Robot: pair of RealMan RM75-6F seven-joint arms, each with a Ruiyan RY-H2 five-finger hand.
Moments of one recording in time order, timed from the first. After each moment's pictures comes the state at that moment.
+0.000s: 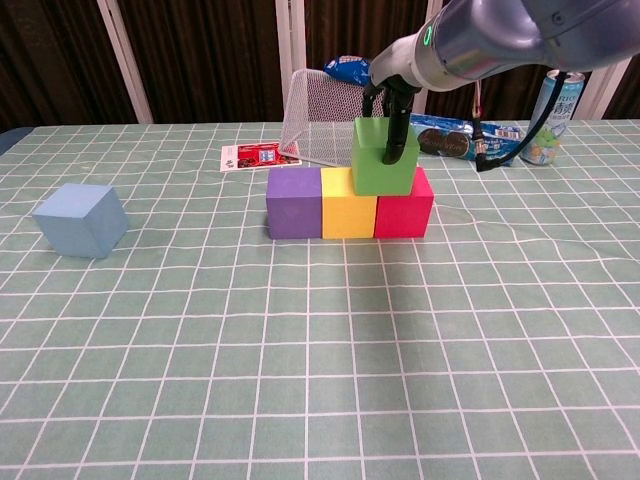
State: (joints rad) left arm -0.26 -1.08 -0.21 -1.90 1.16 1.39 0.17; right arm 1.40 -1.51 0.32 -1.42 0.17 0.97 -1.09
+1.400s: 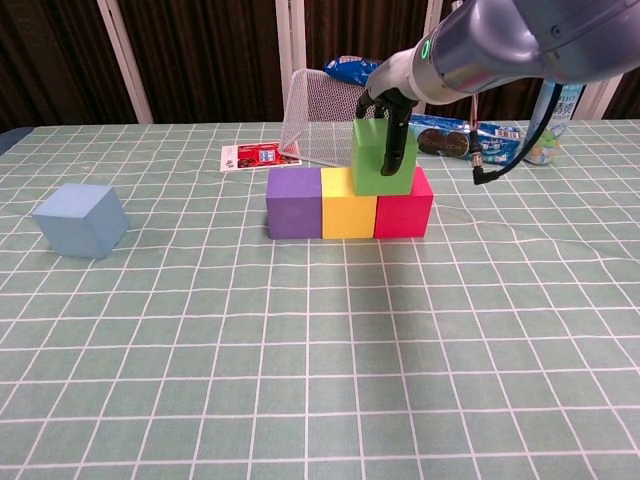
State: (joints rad) left arm -0.26 -1.08 -0.21 -1.89 1.15 1.39 0.17; right arm 1.39 -1.52 0.33 -1.43 0.17 0.96 -1.08
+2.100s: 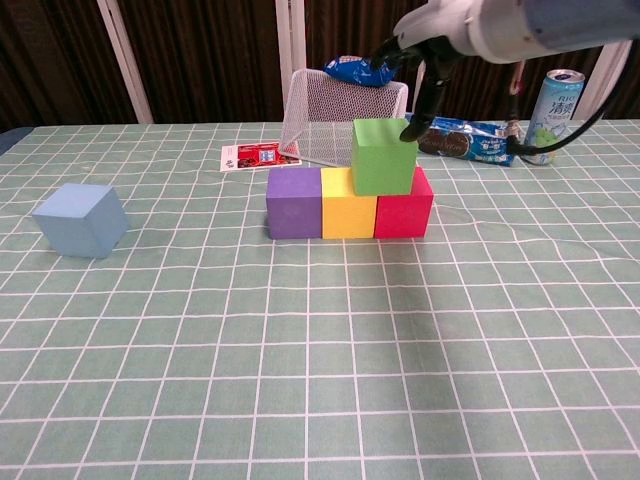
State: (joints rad) left arm -0.26 -1.08 -0.20 -1.89 1.15 1.39 0.17; right arm 1.20 -1.30 0.34 -1.82 -0.14 1.12 -0.85
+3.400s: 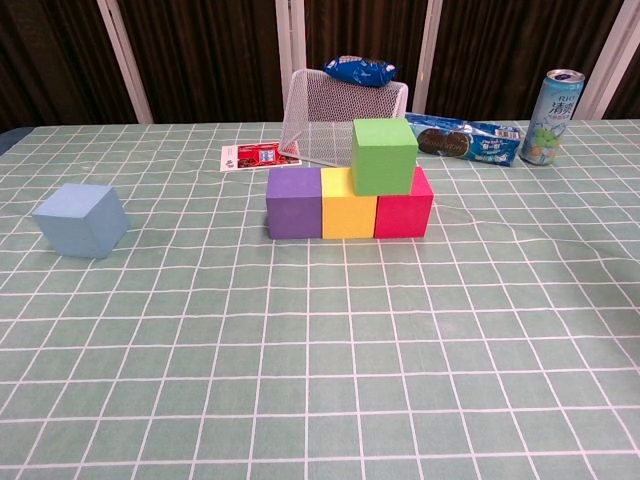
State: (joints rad) left arm -0.39 -1.15 -0.24 -1.87 1.00 1.30 0.41; right arm 0.51 -1.01 0.07 -1.93 -1.06 1.26 -0.12
